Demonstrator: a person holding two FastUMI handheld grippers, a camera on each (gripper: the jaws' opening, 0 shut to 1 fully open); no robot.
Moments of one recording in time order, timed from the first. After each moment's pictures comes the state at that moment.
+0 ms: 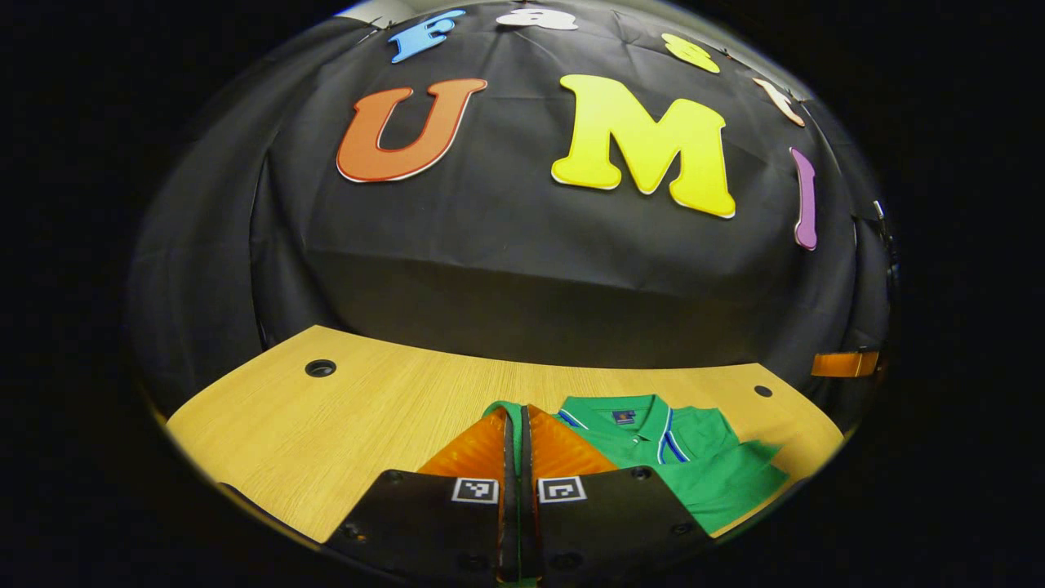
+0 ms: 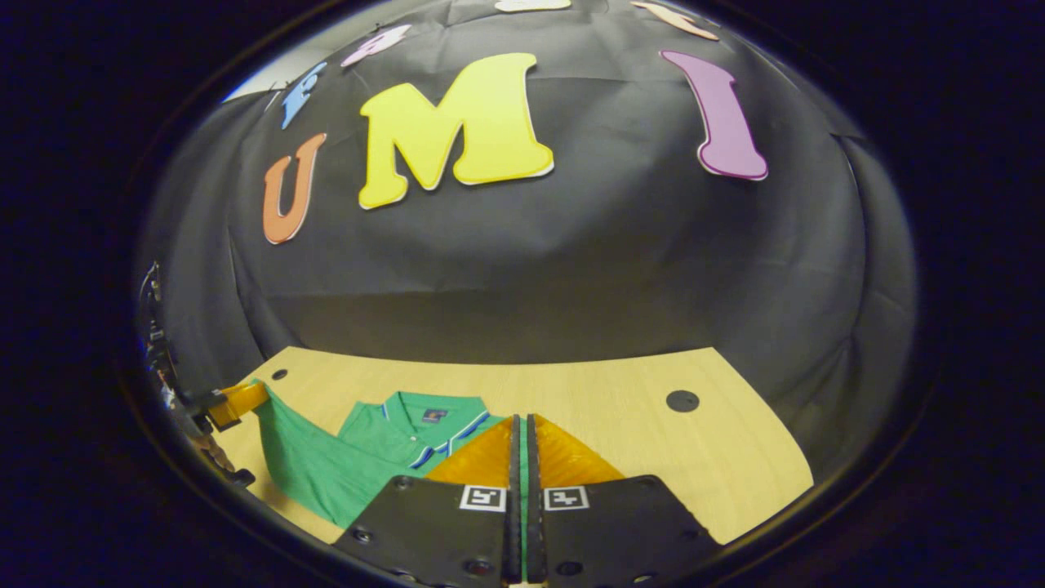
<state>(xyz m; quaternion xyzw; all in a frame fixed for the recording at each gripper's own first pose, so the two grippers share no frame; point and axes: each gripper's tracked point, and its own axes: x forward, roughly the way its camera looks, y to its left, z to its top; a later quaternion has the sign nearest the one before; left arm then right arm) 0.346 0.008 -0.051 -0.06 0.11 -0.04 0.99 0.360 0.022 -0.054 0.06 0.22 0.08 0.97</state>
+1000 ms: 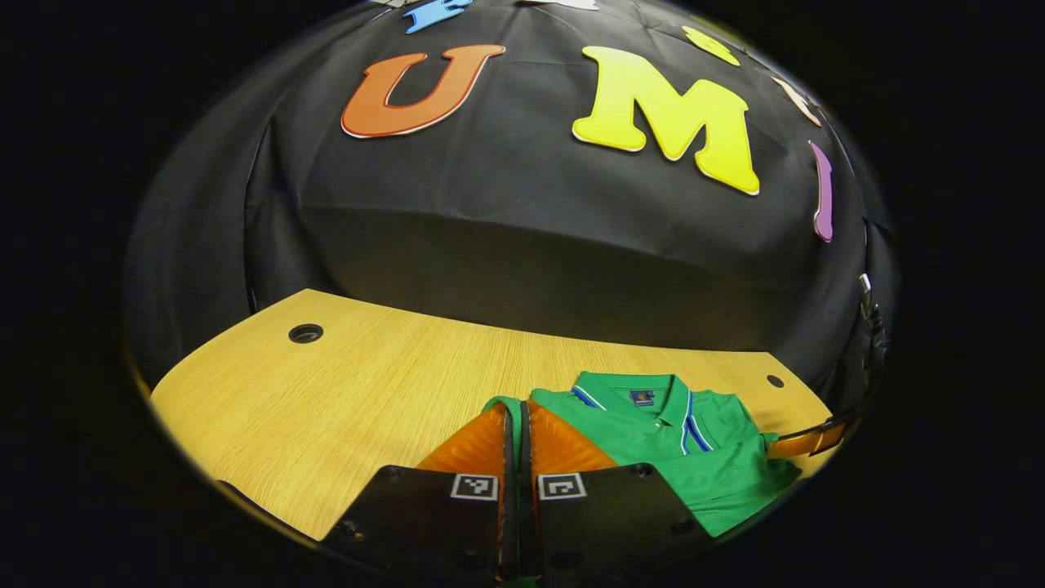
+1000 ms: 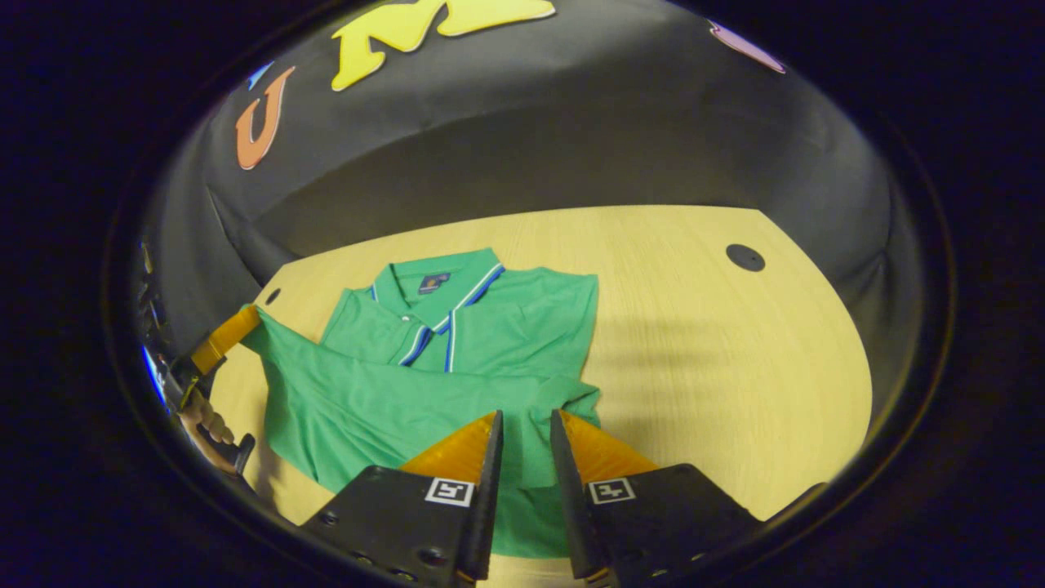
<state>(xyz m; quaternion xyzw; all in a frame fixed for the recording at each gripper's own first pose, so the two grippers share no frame) 0.353 0.014 -0.086 -0.08 0.14 -0.04 0.99 0.310 0.060 -0.181 0.07 0.43 0.11 0.89</state>
